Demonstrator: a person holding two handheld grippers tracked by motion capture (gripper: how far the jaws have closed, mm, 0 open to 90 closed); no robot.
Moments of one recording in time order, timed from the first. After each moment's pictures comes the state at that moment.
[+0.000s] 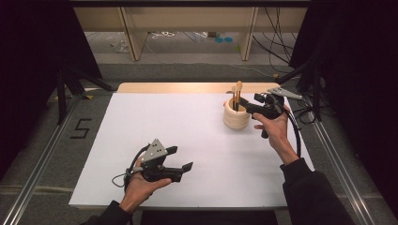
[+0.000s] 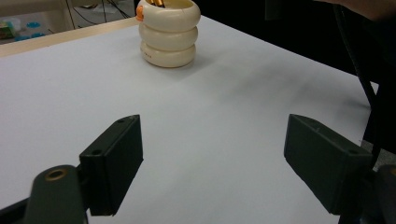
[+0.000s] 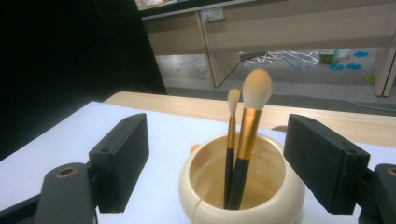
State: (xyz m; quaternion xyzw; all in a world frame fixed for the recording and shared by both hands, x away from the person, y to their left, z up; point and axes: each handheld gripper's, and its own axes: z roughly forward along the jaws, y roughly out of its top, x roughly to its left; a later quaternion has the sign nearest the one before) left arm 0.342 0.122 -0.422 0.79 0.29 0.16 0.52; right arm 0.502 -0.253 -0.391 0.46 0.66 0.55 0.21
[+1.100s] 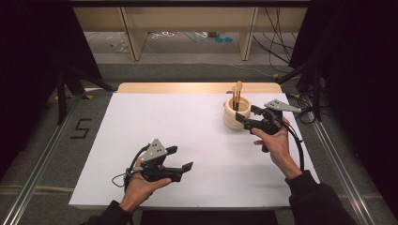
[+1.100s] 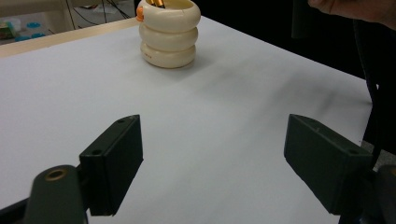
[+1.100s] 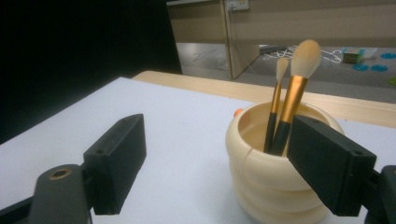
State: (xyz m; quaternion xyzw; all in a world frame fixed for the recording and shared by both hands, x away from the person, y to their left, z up) left arm 0.342 0.122 -0.422 0.78 0.29 0.16 0.52; right arm 0.456 -0.243 -0.397 0.42 0.70 0.55 0.20
